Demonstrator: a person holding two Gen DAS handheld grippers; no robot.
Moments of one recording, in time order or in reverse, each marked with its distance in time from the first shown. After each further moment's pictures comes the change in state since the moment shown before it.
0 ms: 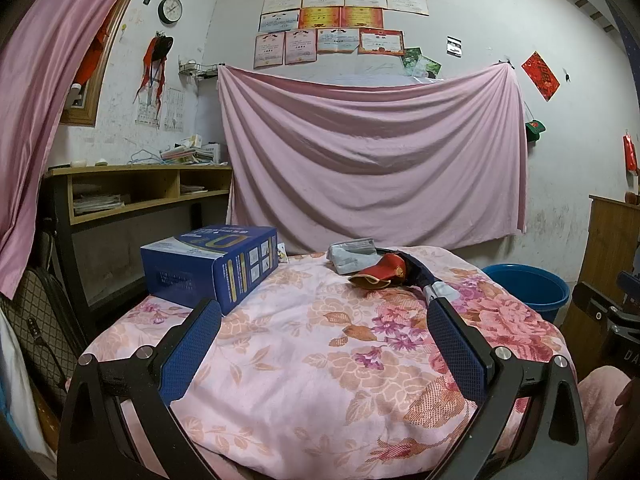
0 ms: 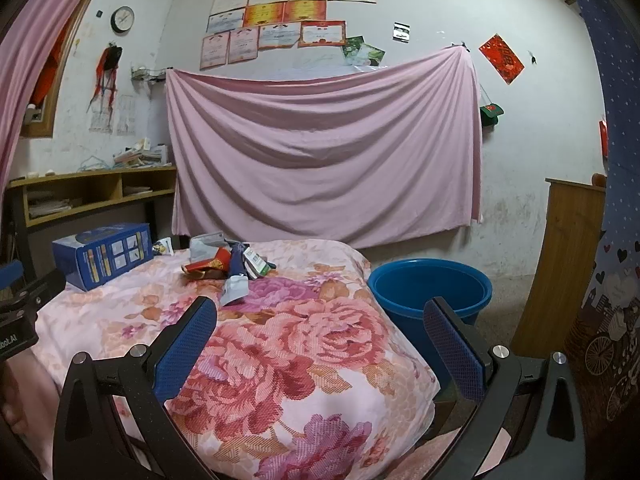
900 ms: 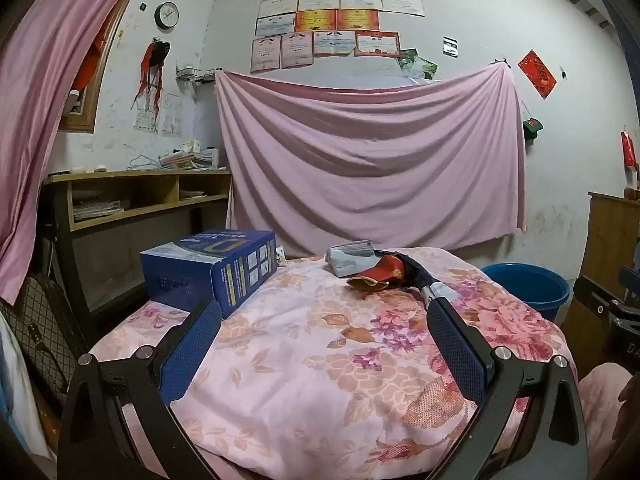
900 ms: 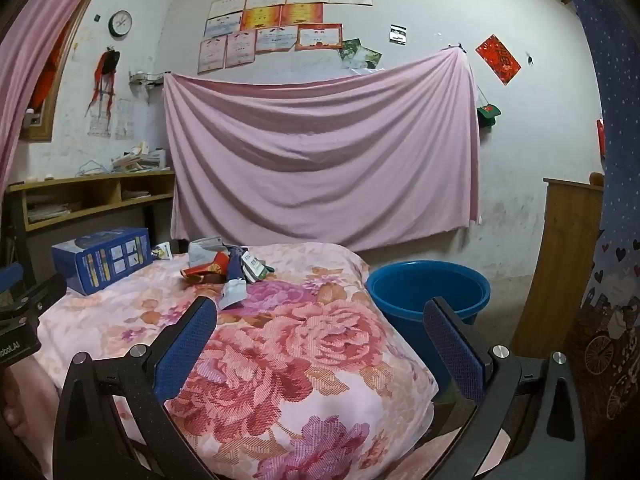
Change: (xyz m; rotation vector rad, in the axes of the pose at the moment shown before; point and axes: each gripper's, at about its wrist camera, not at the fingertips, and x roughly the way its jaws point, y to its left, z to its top) left arm -0.005 -0.003 0.004 0.013 -0.010 0.001; right arm -0.001 0.000 0.002 0.005 -0.008 0.000
